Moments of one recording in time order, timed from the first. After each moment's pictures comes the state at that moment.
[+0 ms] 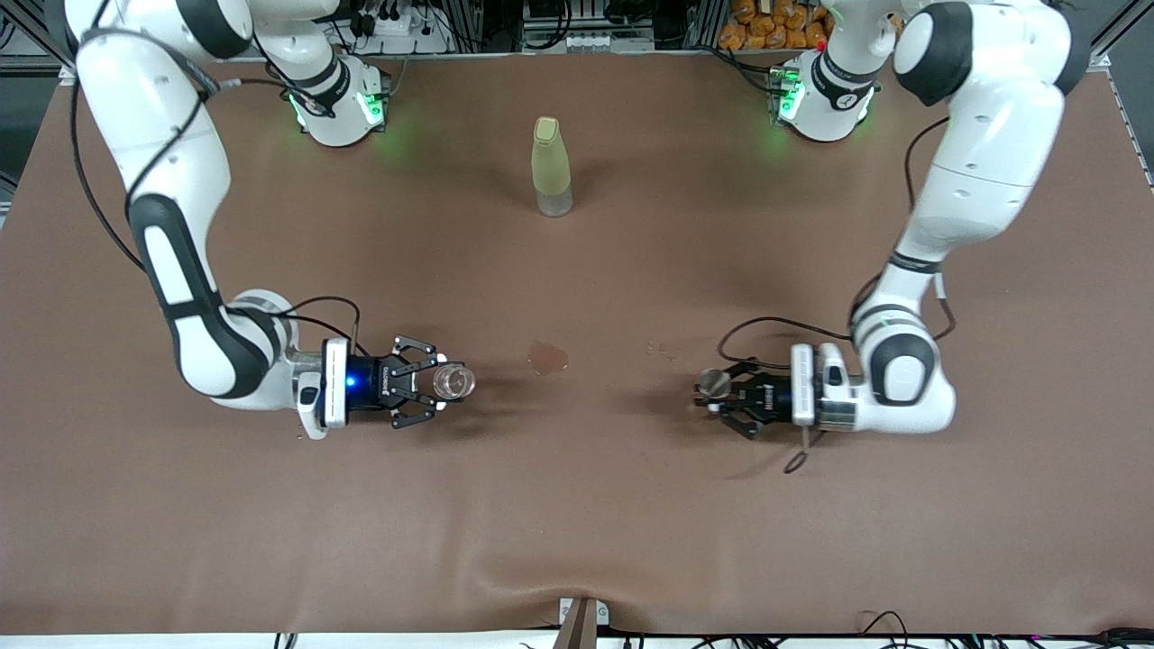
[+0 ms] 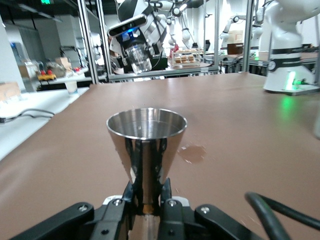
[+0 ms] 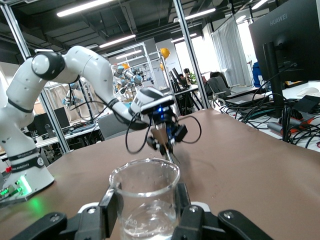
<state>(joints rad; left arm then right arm) -0.04 0.91 -0.17 -1.50 -1.37 1.86 2.47 0.04 0.69 0.12 -1.68 1.57 1.77 -2.08</state>
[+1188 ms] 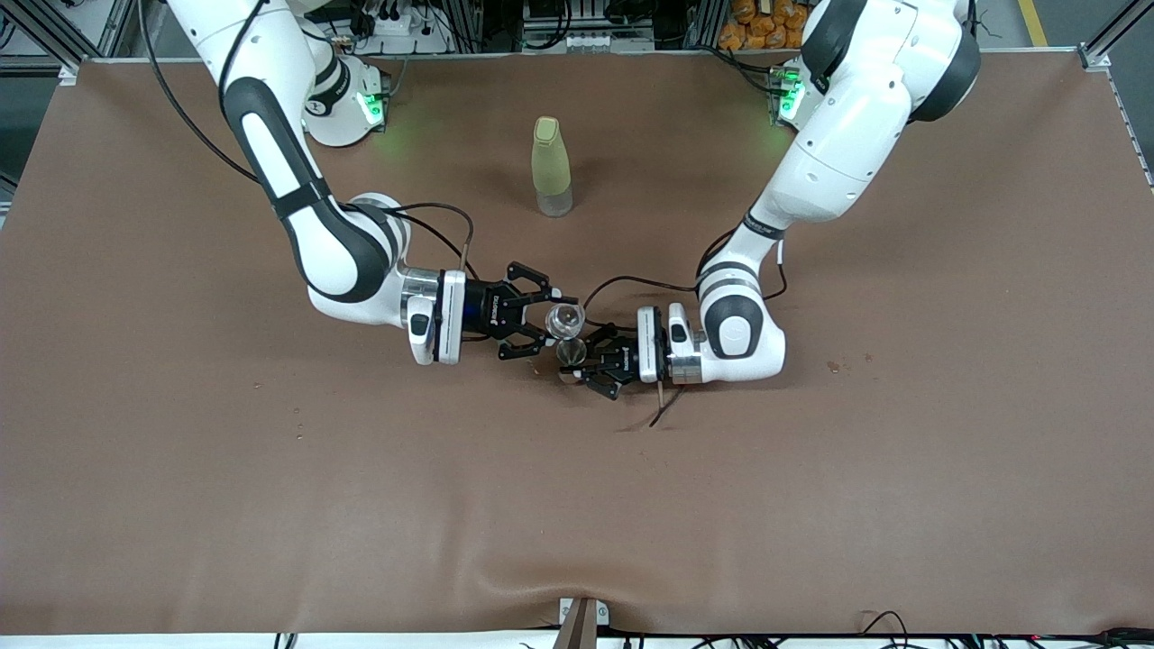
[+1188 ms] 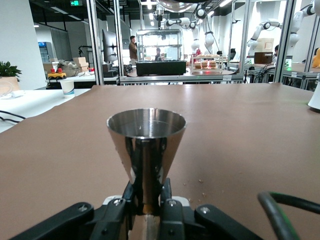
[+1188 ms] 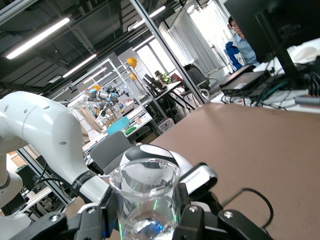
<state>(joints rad) -0.39 0.96 -0.17 -1.53 -1.77 2.12 2.55 0.37 0.47 0.12 -1.89 1.93 2.09 -1.85</state>
